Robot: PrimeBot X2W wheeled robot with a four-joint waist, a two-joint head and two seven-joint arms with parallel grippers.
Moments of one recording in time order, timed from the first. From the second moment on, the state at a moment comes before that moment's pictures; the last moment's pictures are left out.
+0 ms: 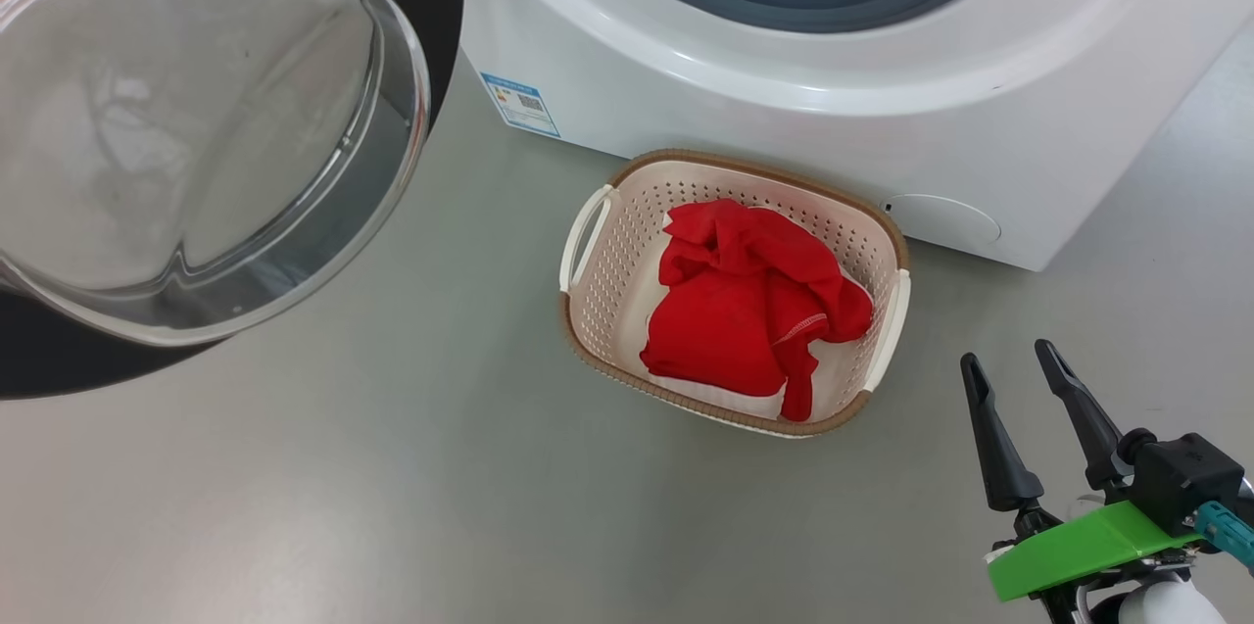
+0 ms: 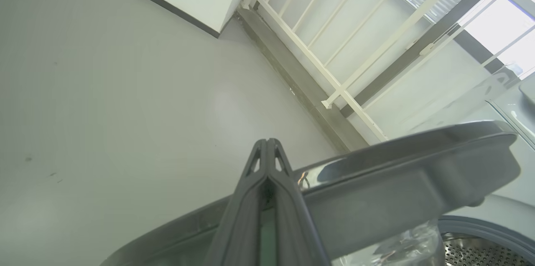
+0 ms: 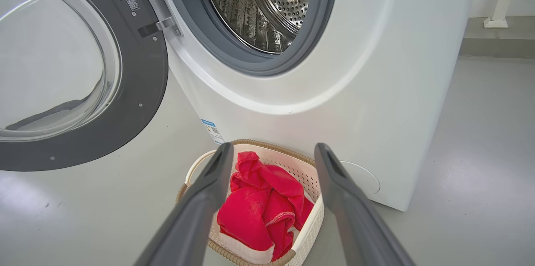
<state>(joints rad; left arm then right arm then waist) -0.99 0.60 0.36 0.99 -0.99 -0.12 0.36 -0.05 -0.12 0.02 0.19 0.31 0.12 -0.26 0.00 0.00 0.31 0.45</state>
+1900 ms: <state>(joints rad) -0.69 0.66 0.14 0.46 -1.36 -0.12 0.81 -0.02 -0.09 0.00 0.19 0.31 0.12 -0.26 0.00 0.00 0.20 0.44</state>
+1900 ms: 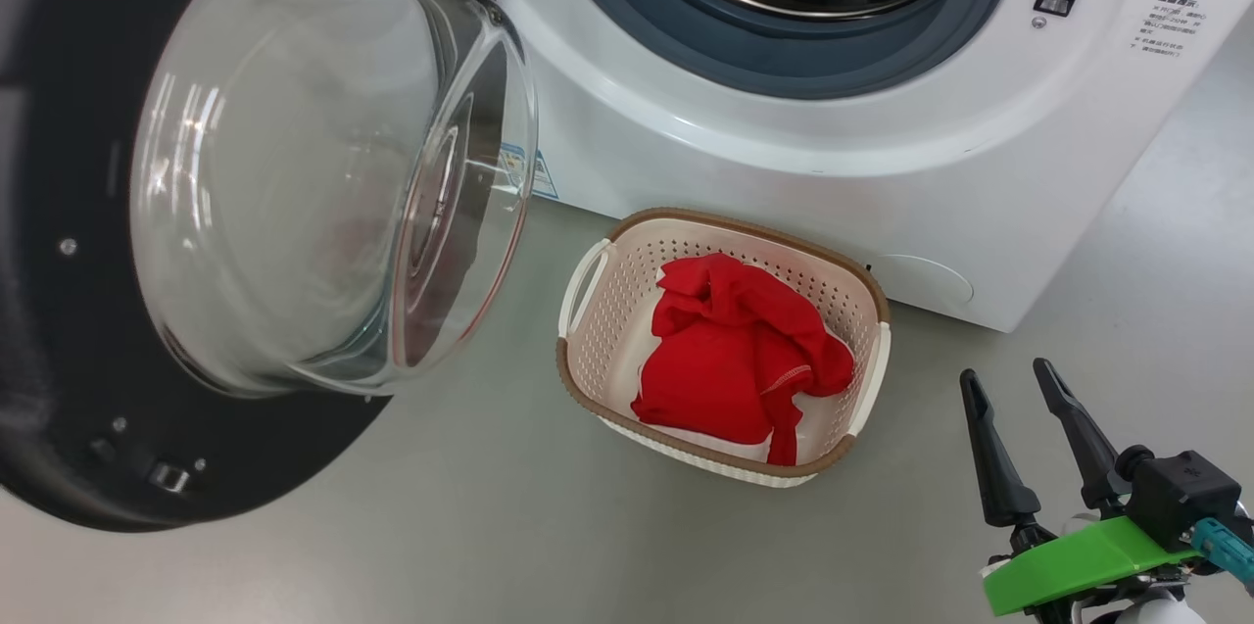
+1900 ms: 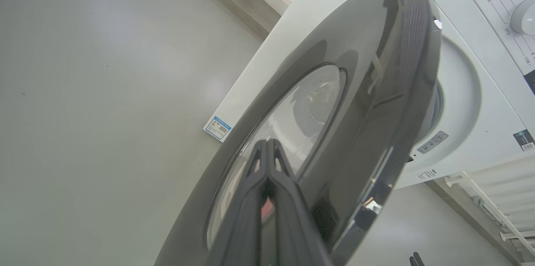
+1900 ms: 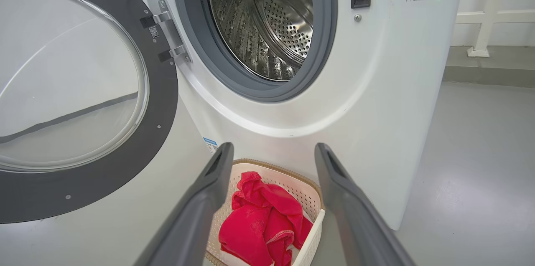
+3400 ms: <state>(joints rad) -0.64 0.61 -0.11 0.04 -1.50 -0.12 0.73 0.01 -0.06 -0.02 0.19 0.31 0.12 -0.26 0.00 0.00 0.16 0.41</state>
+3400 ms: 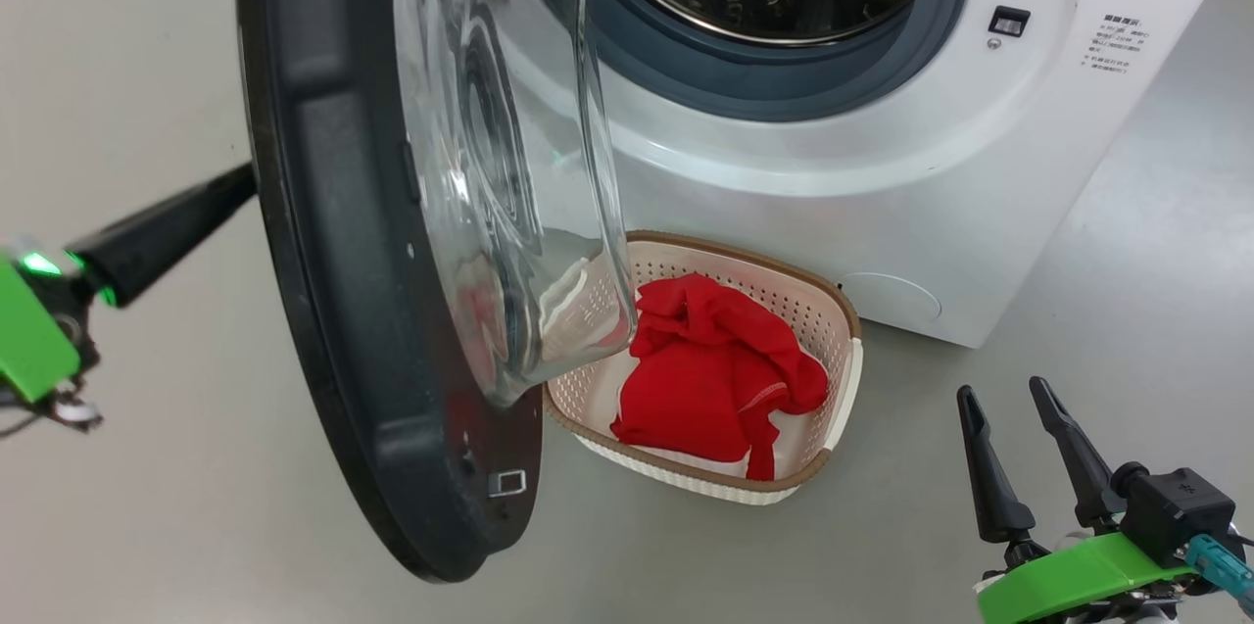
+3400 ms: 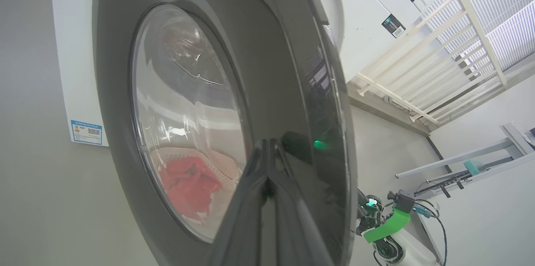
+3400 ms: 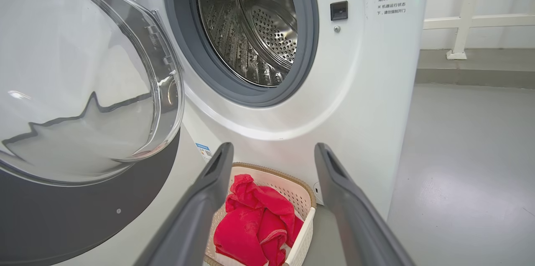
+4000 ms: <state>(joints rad) -0.41 0.62 -0.21 0.10 -1.43 -0.12 0.47 0.04 -0.06 0.00 0.19 0.31 0.12 -0.26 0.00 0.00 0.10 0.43</state>
